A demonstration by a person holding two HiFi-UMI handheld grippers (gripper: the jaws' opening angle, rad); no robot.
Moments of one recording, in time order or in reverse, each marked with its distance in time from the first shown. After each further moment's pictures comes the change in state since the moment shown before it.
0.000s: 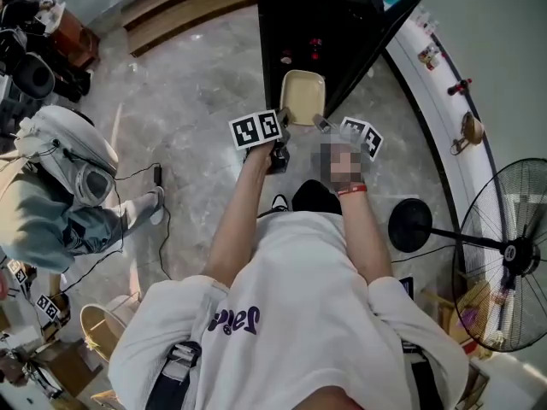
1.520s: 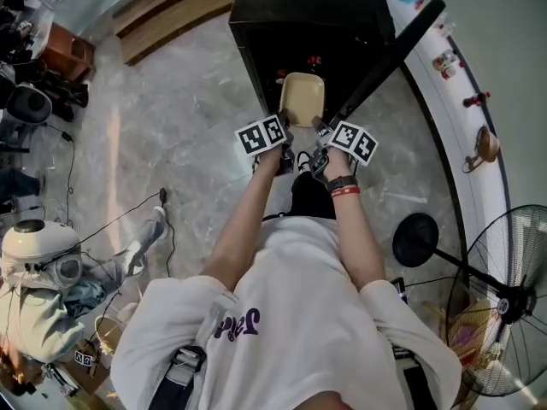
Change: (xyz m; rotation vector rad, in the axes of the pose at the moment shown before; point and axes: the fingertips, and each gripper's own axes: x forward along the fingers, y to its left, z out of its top) left arm 0.216 0.044 0.094 -0.020 -0.048 0.132; right arm 0.160 -0.077 0.155 0.039 -0.012 -0.028
